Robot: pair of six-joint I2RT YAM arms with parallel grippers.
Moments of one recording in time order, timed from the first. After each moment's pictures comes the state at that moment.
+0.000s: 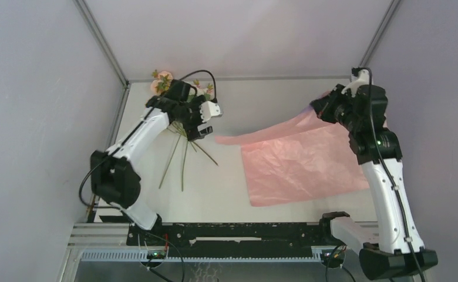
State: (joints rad) left arm -0.35 1.71 1.43 -0.78 0.29 0.99; right arm 0.05 0.98 1.30 -0.64 -0.24 0.46
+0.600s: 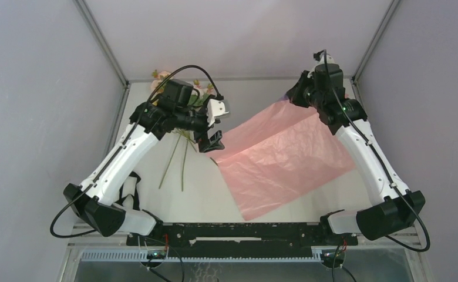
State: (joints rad) left arm -0.54 1.38 1.55 -0.96 0.66 0.66; right arm 0.29 1.34 1.47 -0.59 -0.03 0.48
